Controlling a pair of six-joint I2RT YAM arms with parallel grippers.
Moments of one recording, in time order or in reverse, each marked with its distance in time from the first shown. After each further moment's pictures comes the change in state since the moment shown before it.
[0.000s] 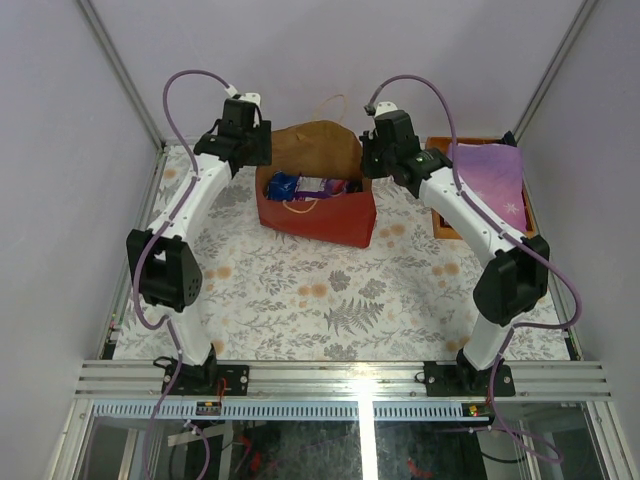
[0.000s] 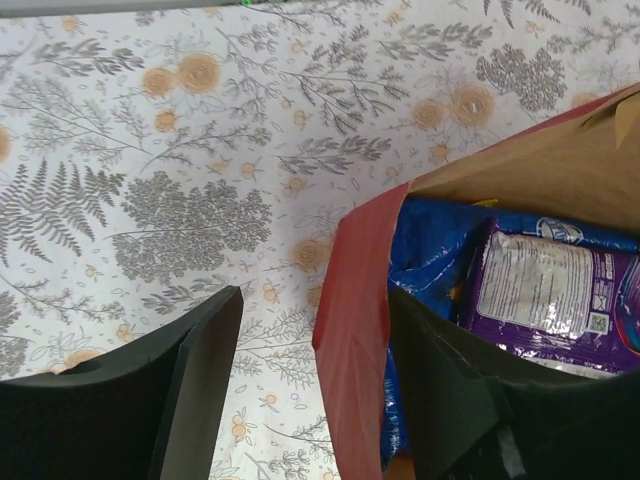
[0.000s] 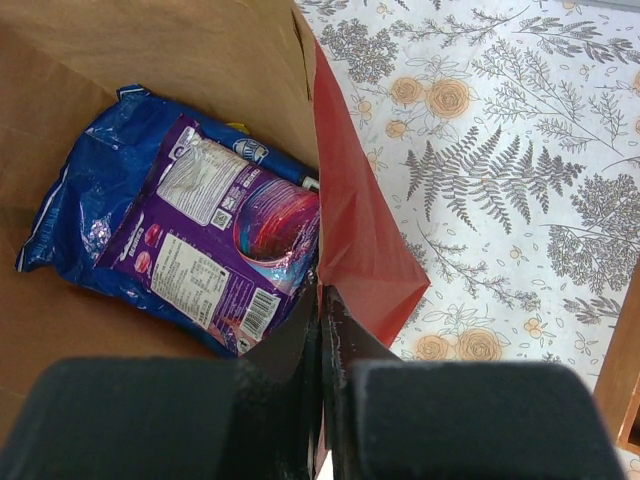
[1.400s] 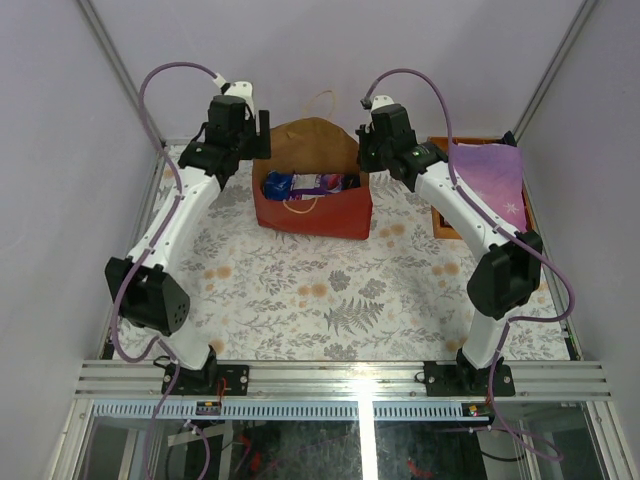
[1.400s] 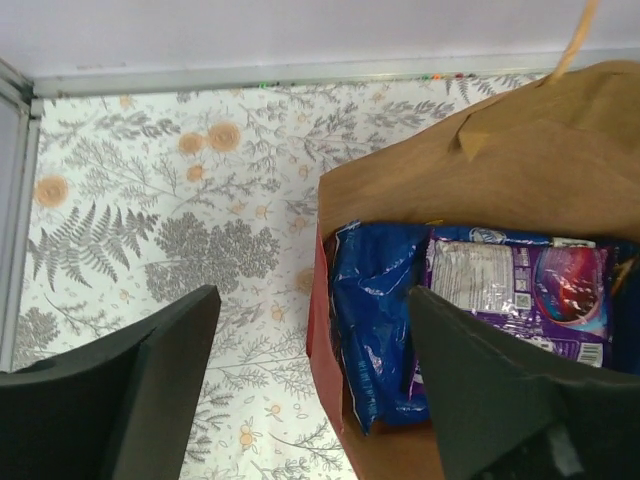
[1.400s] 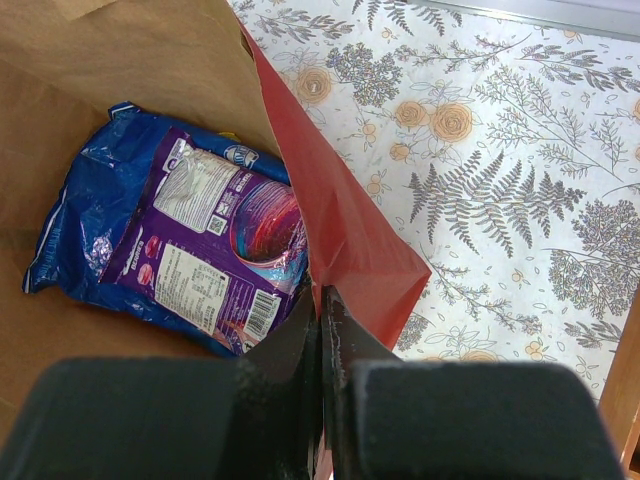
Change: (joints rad) left arm -0.035 -0.190 -0.085 0.087 -0.026 0.012; right arm 0.000 0.060 0.082 -0.003 -0.004 -0.010
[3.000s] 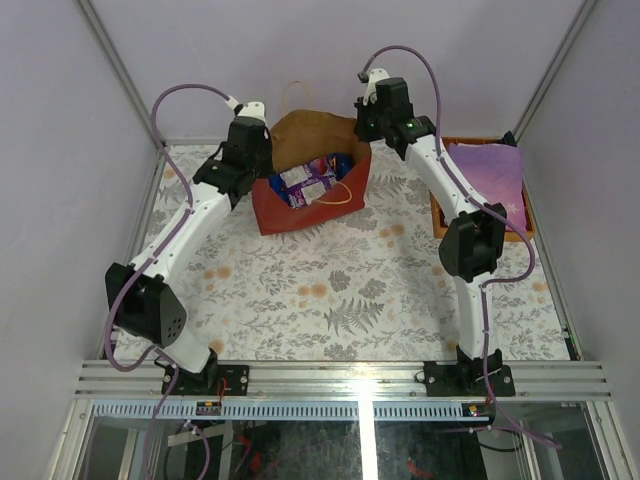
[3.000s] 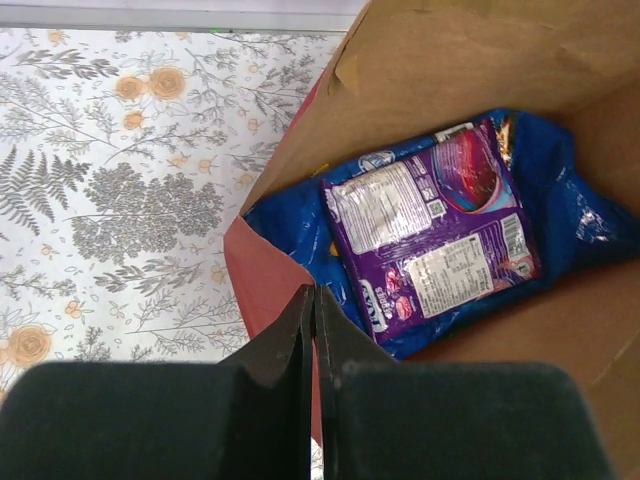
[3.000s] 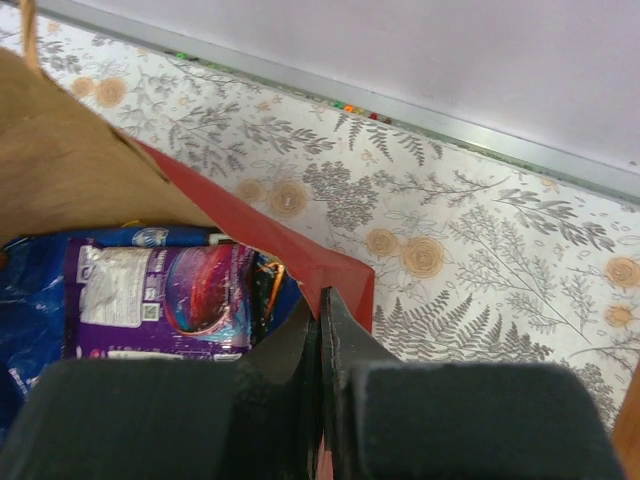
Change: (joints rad) left arm -0.092 -0.049 -0.171 0.050 -0.053 -0.150; right arm -0.106 0.373 0.451 0.013 -0.130 -0.138
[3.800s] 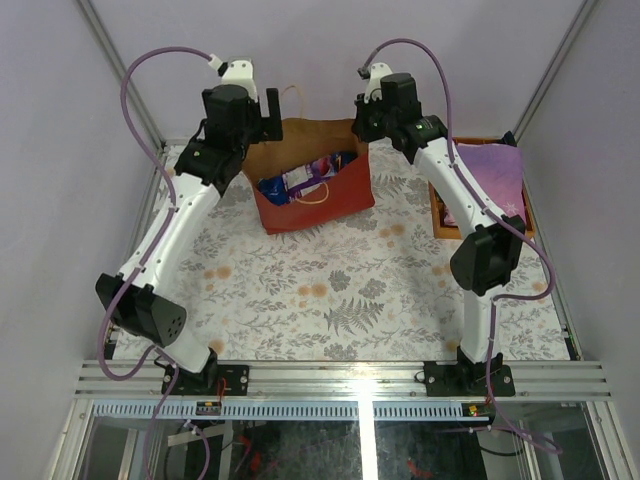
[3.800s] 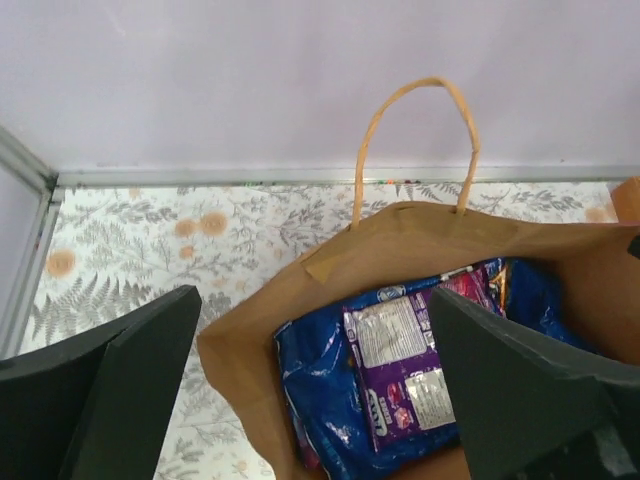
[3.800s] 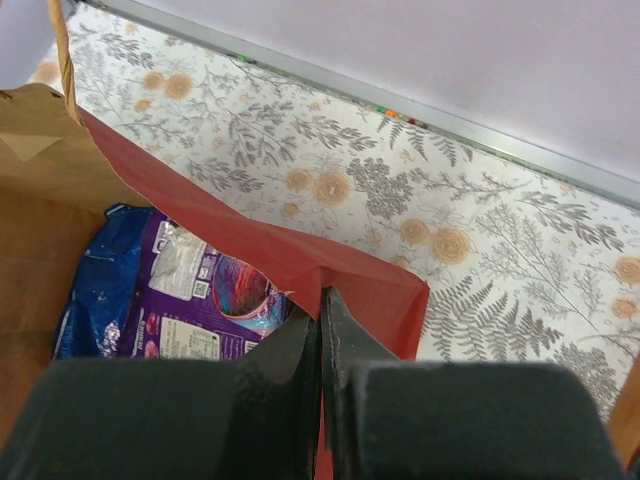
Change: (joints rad) left arm -0.003 -0.008 0.219 0.026 -0.079 0.114; right arm 0.022 -0.167 -0.097 -0.017 -0.069 0.002
